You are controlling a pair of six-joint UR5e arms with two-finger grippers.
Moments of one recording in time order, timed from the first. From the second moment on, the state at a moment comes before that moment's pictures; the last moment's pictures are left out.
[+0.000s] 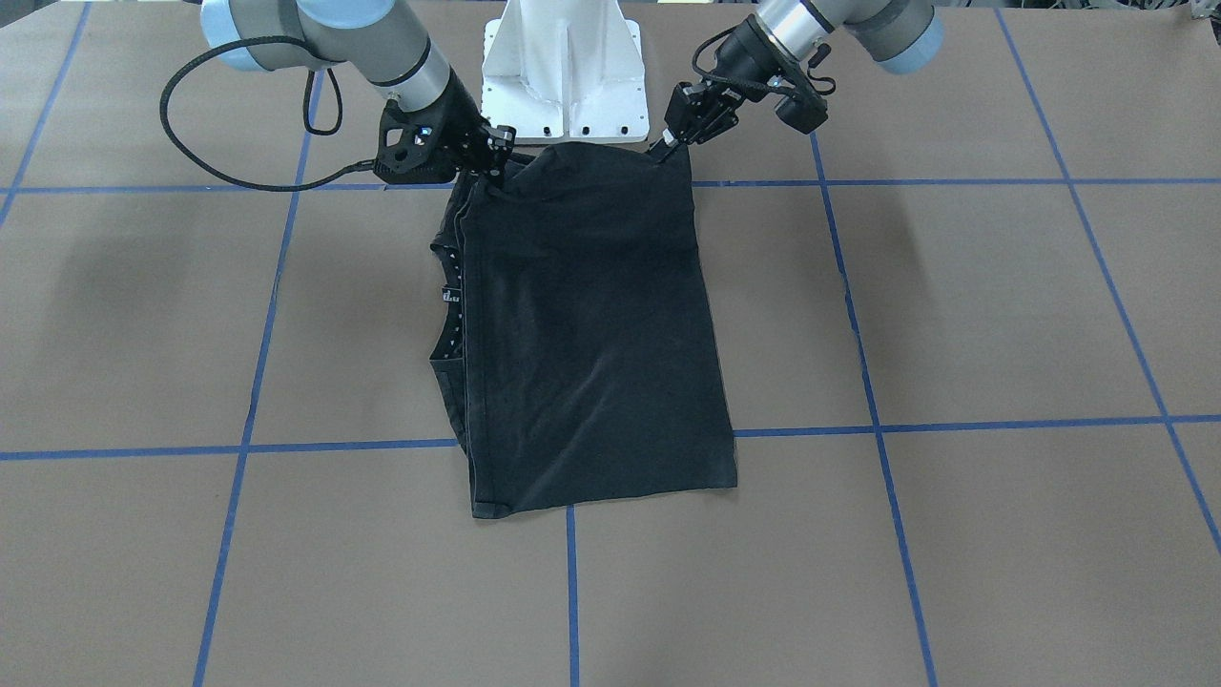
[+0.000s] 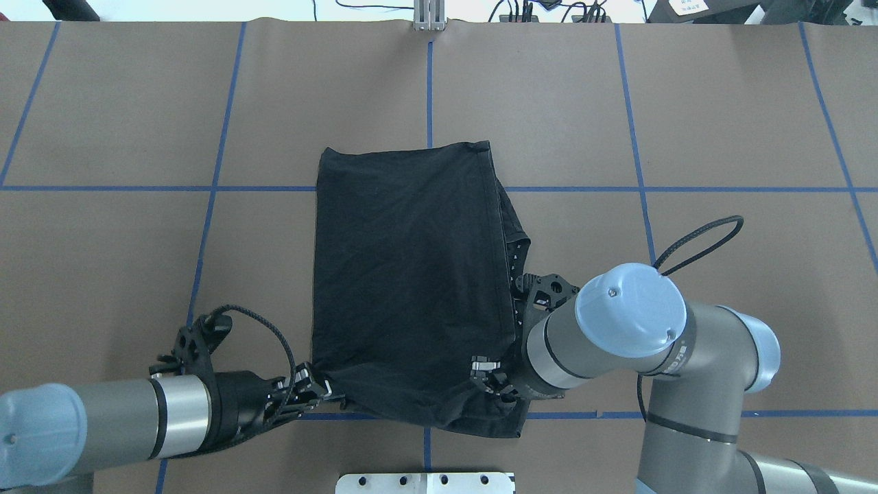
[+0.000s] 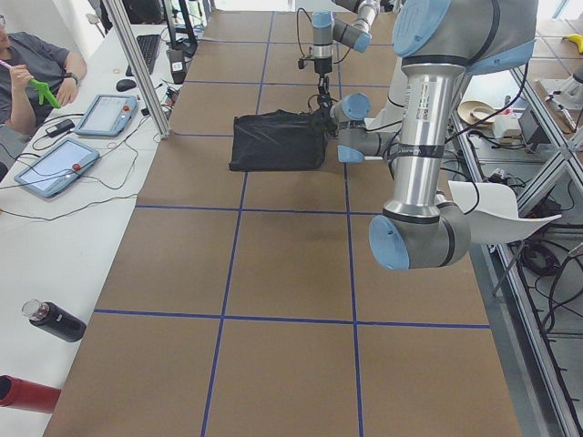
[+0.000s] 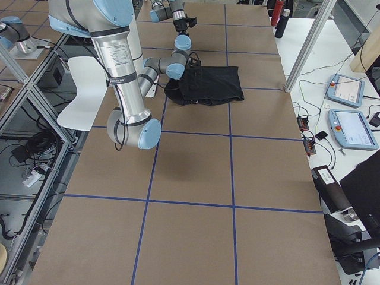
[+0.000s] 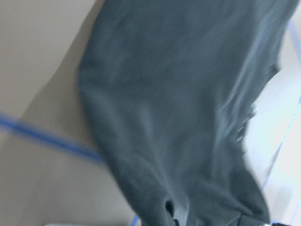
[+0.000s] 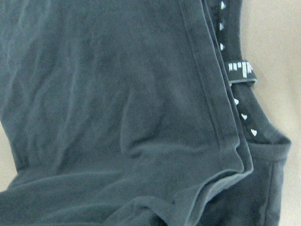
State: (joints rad) left arm -0.38 -1.75 -2.02 -2.48 -1.63 -1.95; right arm 0.47 -1.14 1.95 -1.34 2.02 1.59
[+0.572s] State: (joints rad) left arm -0.64 -1.98 -1.67 -2.49 -1.69 -1.86; right arm 0.66 -0.93 1.63 -1.26 2.01 1.53
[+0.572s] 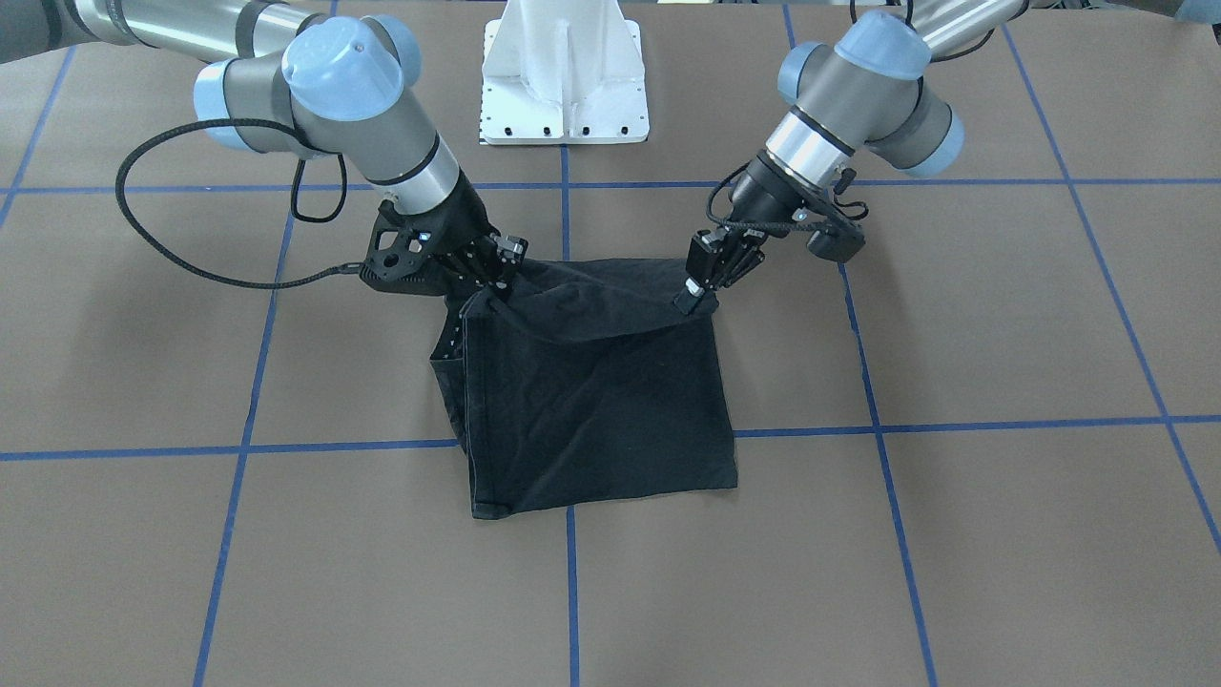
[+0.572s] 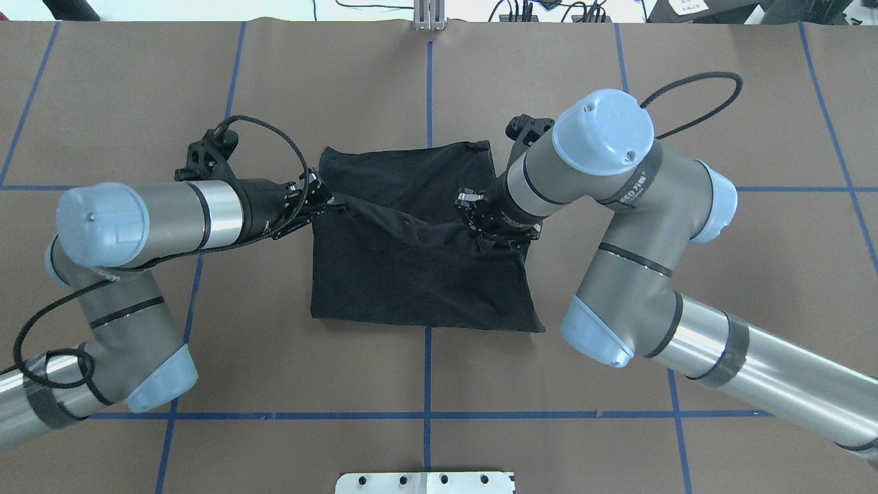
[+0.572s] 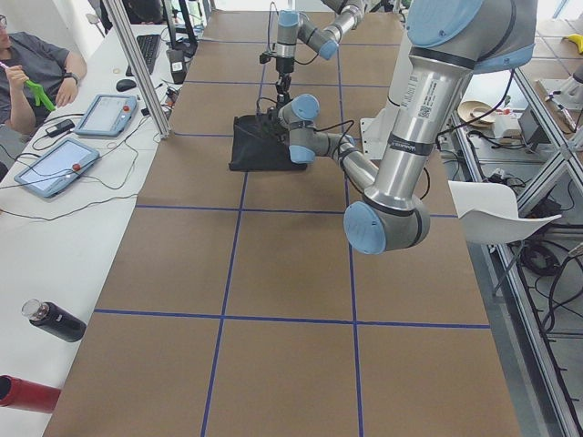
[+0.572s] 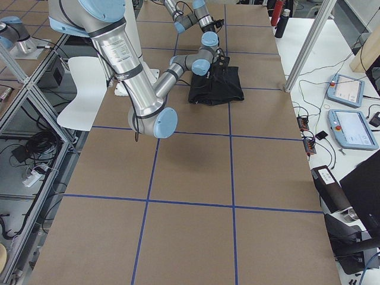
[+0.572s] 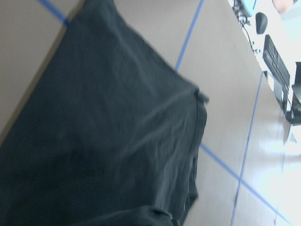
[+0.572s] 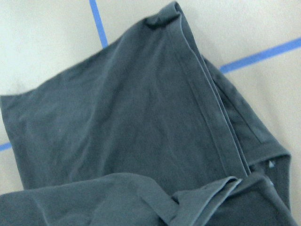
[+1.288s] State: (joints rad) left arm -0.71 -2.09 -1.45 -2.54 -1.69 -1.83; right arm 0.73 -0.78 1.28 -1.03 1.97 1.51
